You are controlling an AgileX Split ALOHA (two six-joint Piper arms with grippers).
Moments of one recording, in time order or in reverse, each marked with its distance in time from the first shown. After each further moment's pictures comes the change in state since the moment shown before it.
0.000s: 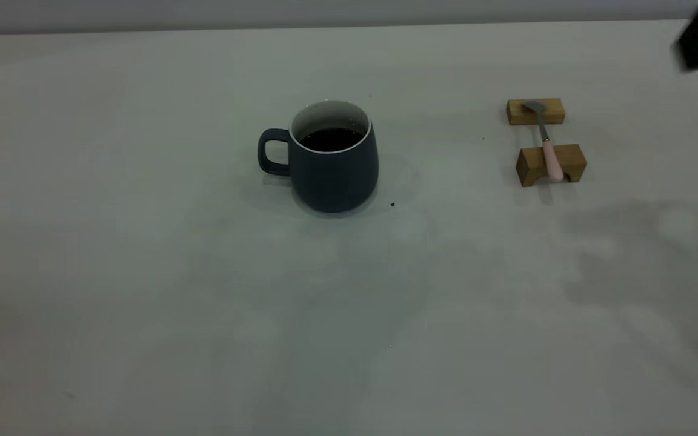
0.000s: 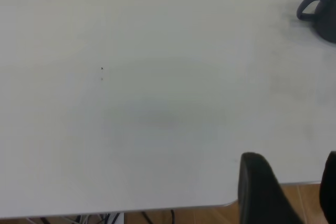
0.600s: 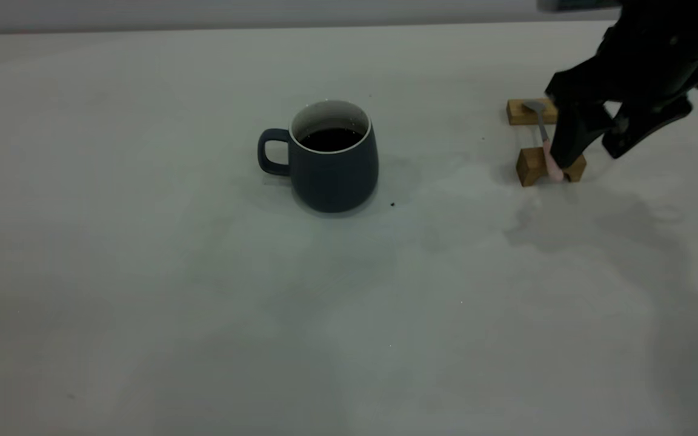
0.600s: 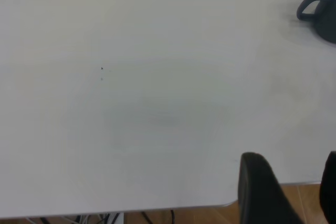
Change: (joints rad) left arm 0.000 0.000 0.000 0.000 0.000 0.000; right arm 0.103 0.562 -0.341 -0.117 -0.011 0.077
